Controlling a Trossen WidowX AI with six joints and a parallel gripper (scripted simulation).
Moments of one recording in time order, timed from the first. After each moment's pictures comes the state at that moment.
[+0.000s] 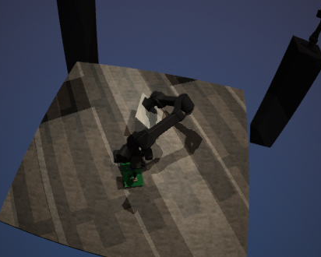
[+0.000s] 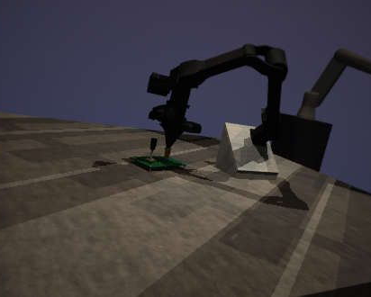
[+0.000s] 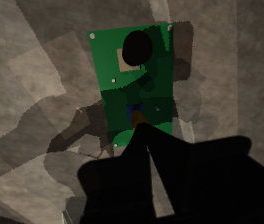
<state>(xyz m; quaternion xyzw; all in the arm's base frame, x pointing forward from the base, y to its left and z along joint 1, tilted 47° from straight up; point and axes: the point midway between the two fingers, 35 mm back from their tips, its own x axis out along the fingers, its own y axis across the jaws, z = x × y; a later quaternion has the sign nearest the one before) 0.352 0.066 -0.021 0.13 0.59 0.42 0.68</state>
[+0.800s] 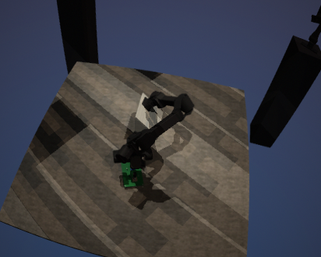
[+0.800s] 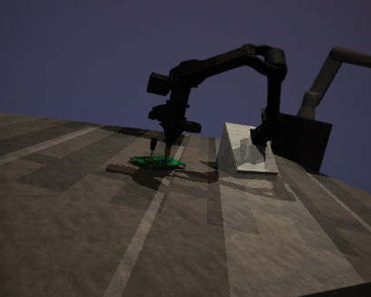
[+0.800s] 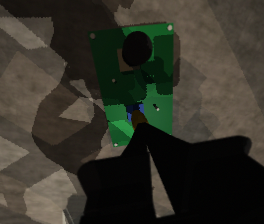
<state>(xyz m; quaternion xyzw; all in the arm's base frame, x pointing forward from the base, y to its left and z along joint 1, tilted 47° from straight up) 0.352 0.065 -0.019 0.12 0.59 0.42 0.68</state>
